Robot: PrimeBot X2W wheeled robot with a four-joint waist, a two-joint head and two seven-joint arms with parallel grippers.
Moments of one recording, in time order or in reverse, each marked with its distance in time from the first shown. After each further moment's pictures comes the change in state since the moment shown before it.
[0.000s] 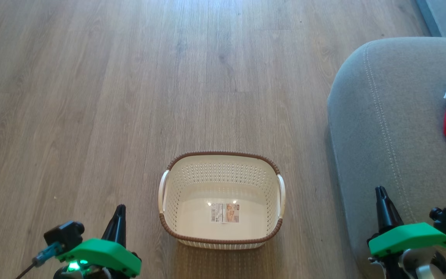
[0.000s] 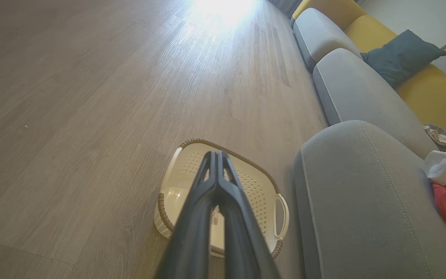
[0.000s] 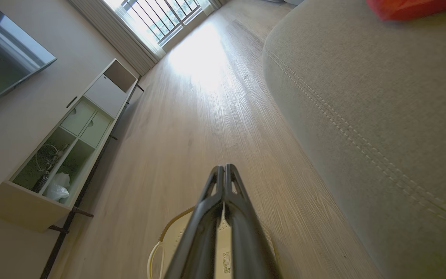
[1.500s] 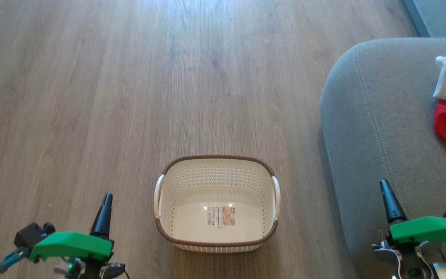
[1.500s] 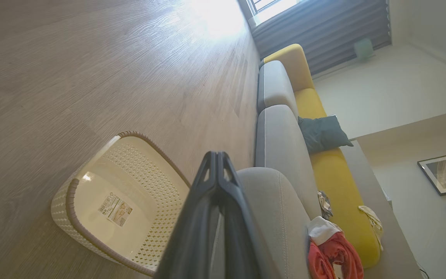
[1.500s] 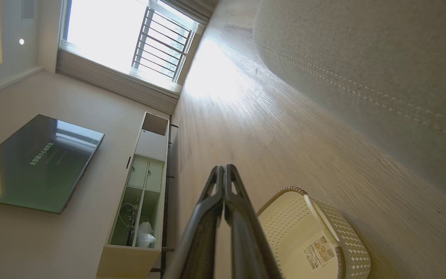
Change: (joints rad) left arm -0.024 -0.002 0.094 -0.032 -0.519 -0.063 0.132; right arm -0.018 0.008 -0.043 -0.040 0.469 0.000 0.138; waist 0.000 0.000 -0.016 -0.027
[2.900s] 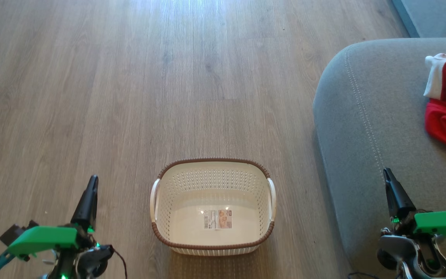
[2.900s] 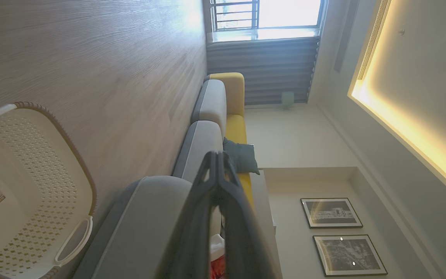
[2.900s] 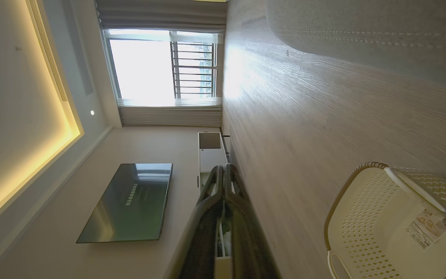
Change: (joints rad) left arm -0.032 -0.005 0.077 -0.030 -0.467 -0.061 0.115; right arm -0.021 0.006 -0.038 -0.040 0.423 -0.001 0.118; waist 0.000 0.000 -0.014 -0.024
